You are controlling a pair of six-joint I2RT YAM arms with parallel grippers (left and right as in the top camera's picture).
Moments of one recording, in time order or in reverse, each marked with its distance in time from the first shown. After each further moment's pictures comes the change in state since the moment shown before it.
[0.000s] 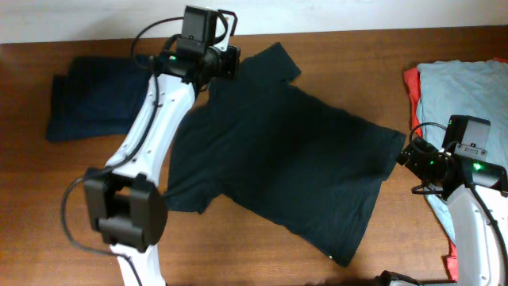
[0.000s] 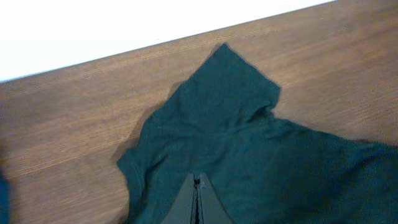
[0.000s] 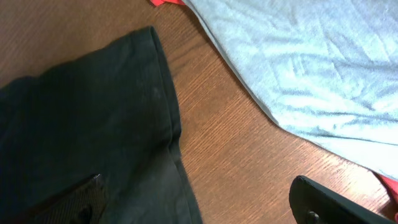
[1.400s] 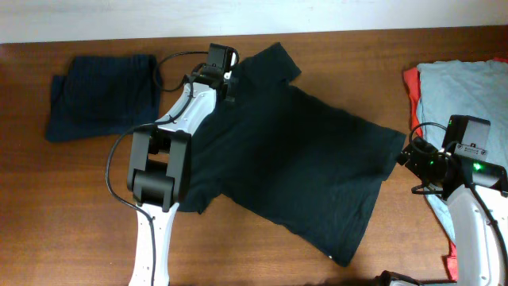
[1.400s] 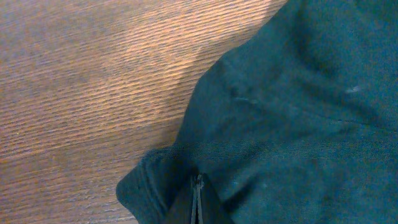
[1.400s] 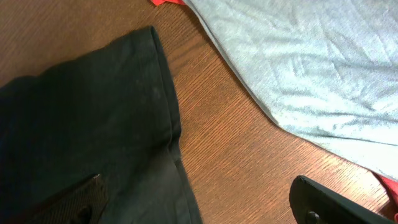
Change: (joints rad) left arm 0.007 0.374 0.000 0.209 -0.263 0.034; right arm 0.000 0.000 0.000 0.000 0.000 -0.003
